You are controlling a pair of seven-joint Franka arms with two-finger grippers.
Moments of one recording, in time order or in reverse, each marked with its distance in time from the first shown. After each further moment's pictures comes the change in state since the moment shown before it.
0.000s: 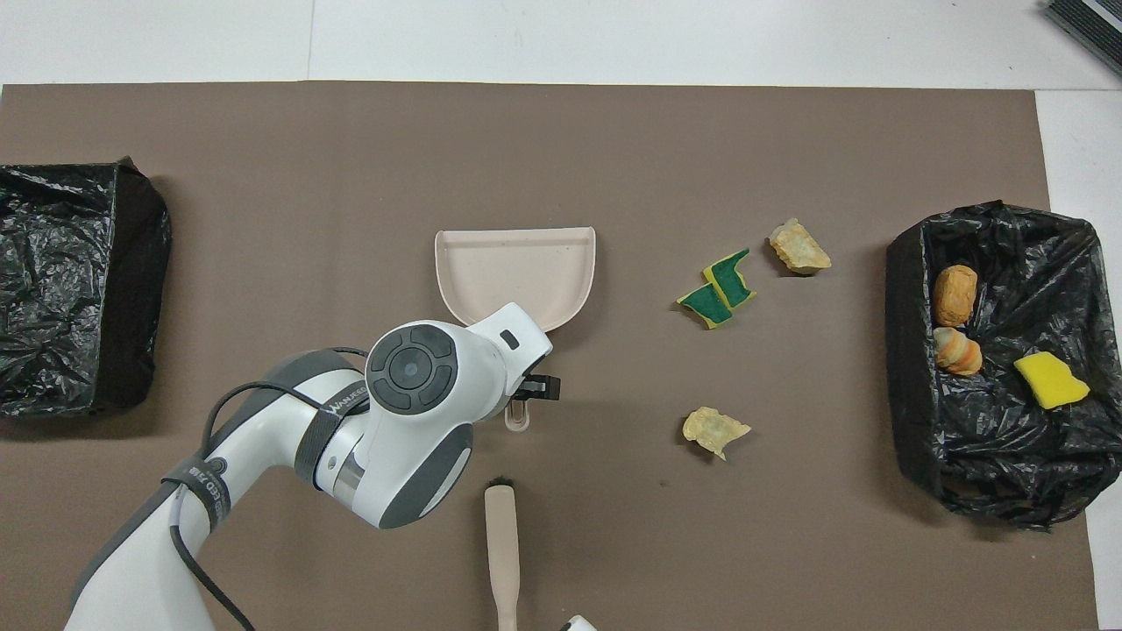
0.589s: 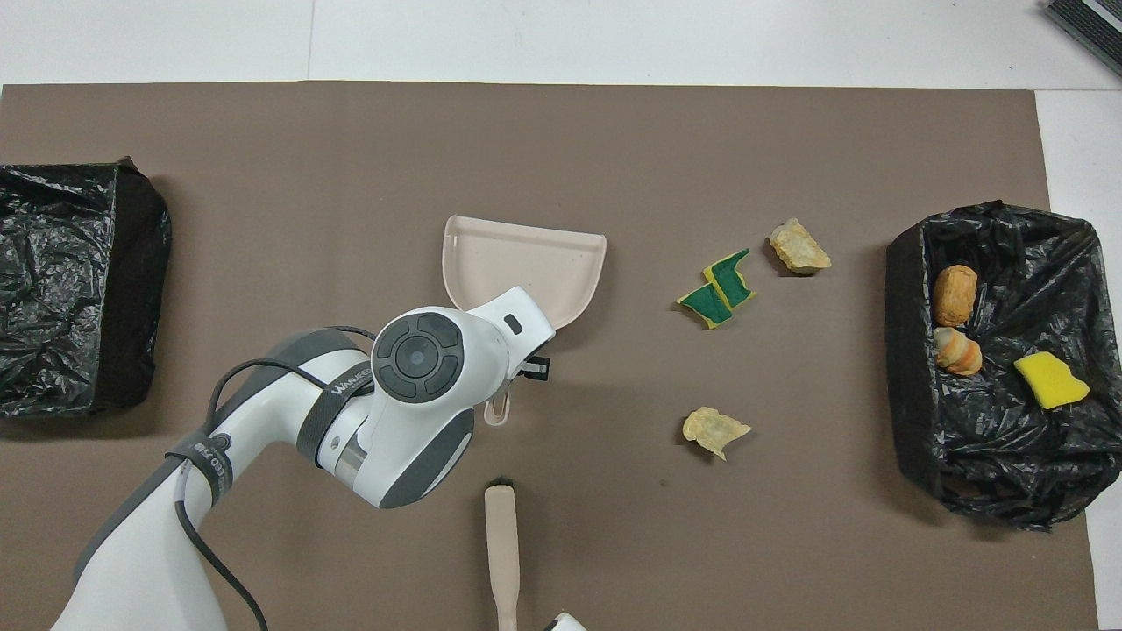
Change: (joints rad) left arm 0.004 0.034 0.008 0.052 0.110 0.015 0.000; right arm 0.003 0.024 0.000 0.026 -0.001 0.009 0.000
